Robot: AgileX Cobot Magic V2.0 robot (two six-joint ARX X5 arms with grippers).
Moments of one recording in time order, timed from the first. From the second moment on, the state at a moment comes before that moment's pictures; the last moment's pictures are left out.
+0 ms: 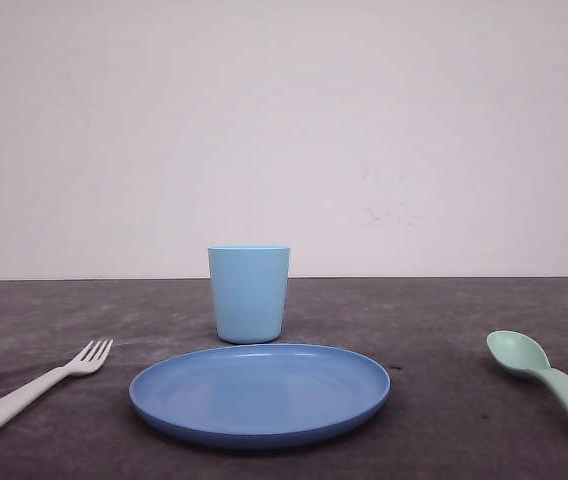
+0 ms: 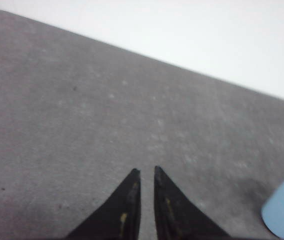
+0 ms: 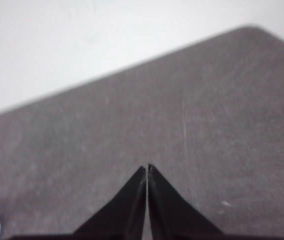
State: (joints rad) left arm -0.07 0.44 0.49 -0.33 -0.05 -0.30; right arm -0.06 0.39 0.48 -0.38 -0.09 0.36
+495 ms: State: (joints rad) left arm -0.16 0.82 0.72 -0.57 0.04 -0.23; right arm 0.07 0.72 0.65 -0.57 -0.11 0.24
